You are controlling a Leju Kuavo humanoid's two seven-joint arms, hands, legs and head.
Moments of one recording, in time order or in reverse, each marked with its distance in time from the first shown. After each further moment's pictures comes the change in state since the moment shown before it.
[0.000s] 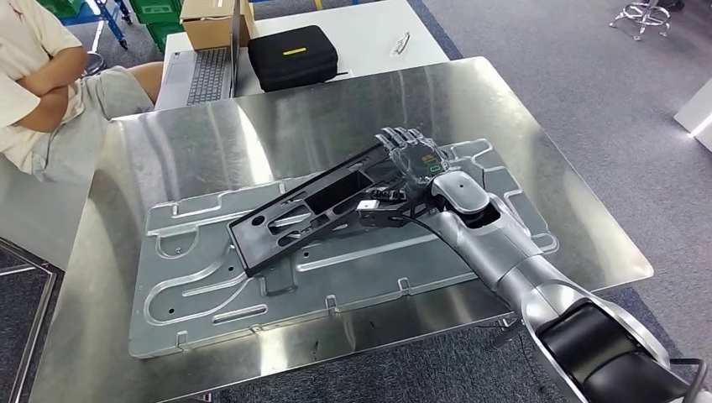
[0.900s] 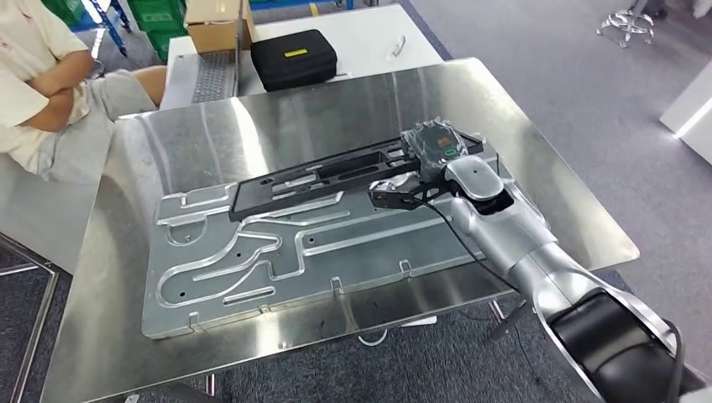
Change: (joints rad) left arm -0.019 0.016 -0.108 -0.004 0.054 0.034 -0.044; right arm -0.049 -0.040 0.010 0.018 0.012 -0.009 0.052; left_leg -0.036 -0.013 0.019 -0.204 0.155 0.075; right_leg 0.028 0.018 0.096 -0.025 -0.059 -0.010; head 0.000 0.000
